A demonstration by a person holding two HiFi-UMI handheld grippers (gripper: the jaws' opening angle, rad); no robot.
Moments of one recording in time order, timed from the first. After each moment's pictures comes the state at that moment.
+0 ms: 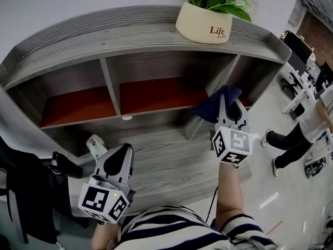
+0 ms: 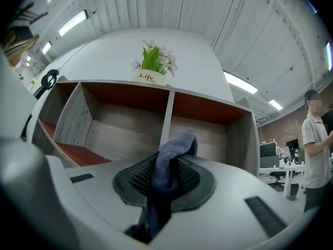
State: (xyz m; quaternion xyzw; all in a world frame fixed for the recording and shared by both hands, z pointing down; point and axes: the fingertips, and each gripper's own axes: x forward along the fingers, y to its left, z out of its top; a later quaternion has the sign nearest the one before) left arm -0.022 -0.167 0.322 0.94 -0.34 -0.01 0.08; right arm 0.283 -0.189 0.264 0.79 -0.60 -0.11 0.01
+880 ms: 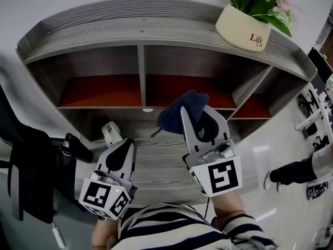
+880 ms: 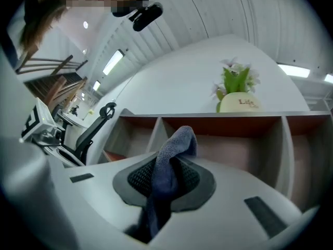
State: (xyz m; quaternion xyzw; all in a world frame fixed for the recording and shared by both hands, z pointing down) left arm -0.071 -0.171 0.330 0.90 -0.42 -0.01 0.09; right arm 0.056 -0.186 0.227 0.56 -0.81 -0.18 -0.02
